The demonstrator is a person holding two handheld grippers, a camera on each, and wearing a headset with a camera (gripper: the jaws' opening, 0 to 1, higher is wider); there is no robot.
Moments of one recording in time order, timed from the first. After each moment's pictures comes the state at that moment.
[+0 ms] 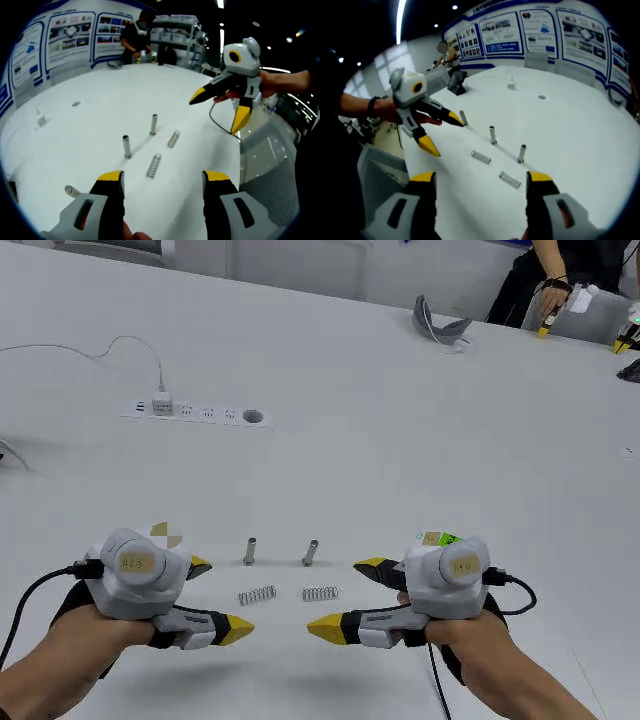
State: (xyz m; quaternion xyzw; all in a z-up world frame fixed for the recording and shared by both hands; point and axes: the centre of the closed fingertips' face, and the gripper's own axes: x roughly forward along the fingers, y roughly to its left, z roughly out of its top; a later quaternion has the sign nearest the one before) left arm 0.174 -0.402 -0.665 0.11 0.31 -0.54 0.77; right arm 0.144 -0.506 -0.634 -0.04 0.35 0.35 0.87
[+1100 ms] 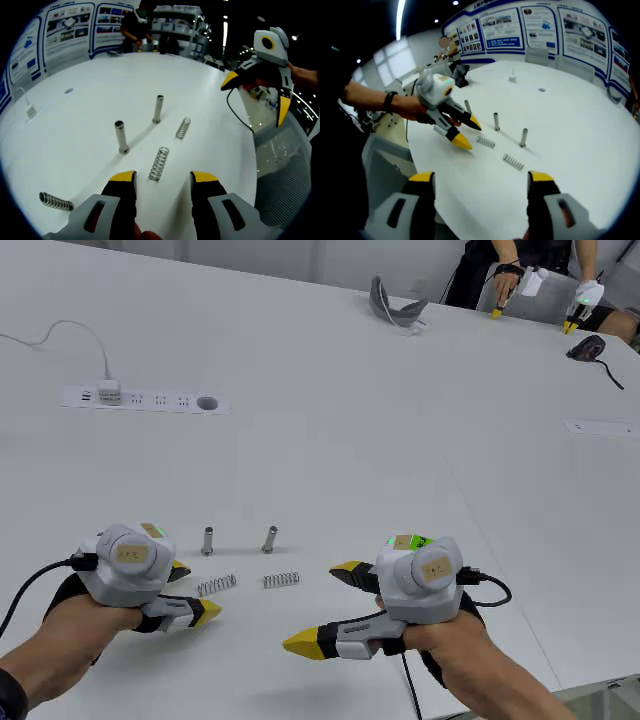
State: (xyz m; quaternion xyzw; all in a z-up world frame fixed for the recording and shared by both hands) left arm 0.188 -0.426 -0.720 0.13 0.35 -0.53 0.76; right arm 0.107 -0.520 -0.638 -0.05 0.37 0.35 0.86
